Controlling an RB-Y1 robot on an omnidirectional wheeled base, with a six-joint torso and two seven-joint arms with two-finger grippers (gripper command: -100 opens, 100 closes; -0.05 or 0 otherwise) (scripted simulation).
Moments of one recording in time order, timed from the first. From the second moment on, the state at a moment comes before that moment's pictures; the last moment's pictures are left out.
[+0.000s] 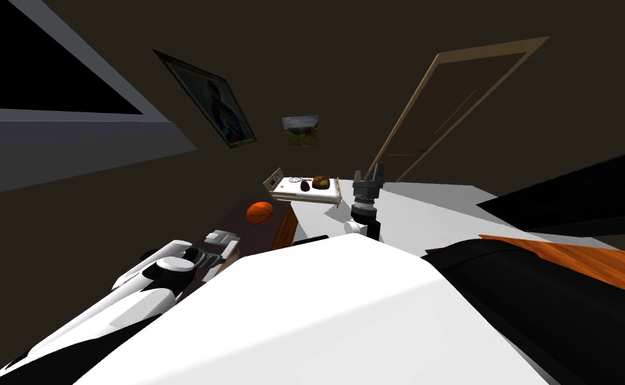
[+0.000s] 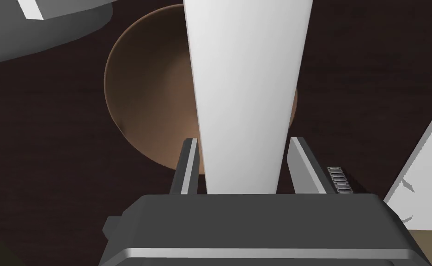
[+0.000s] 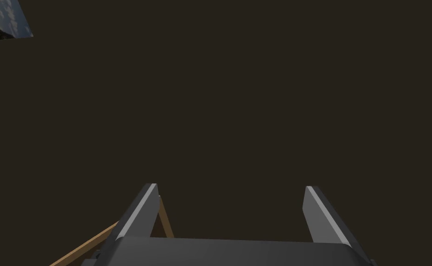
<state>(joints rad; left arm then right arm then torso) -0.35 0.76 1.02 -0.42 0.06 1.24 0.17 0.53 0.03 0.05 -2.34 -0.11 -0.59 0.08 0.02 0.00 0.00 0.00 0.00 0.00</state>
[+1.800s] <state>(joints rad) -0.38 0.88 1.08 -0.36 0.03 1.35 0.15 0.53 0.03 0.05 -2.34 -0.11 -0.59 0.08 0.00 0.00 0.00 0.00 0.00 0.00</state>
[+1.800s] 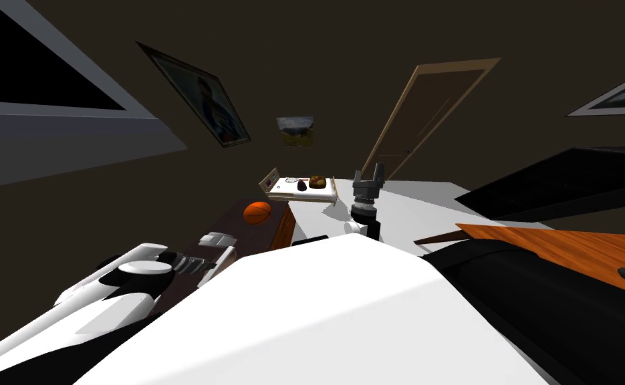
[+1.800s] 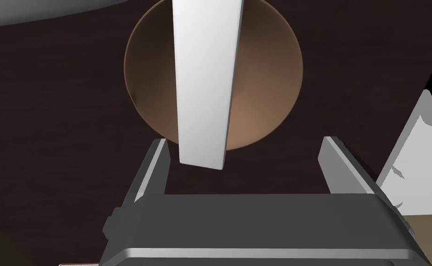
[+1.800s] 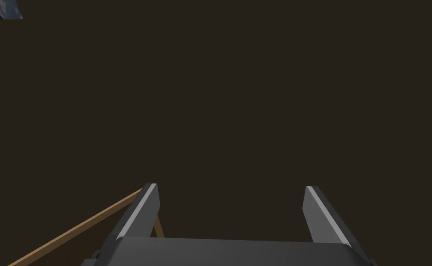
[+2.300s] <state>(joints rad) -0.36 0.87 1.08 -0.45 0.03 1.39 0.14 0.53 0.03 0.05 -2.34 -0.11 -0.59 0.08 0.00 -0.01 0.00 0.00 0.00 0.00</state>
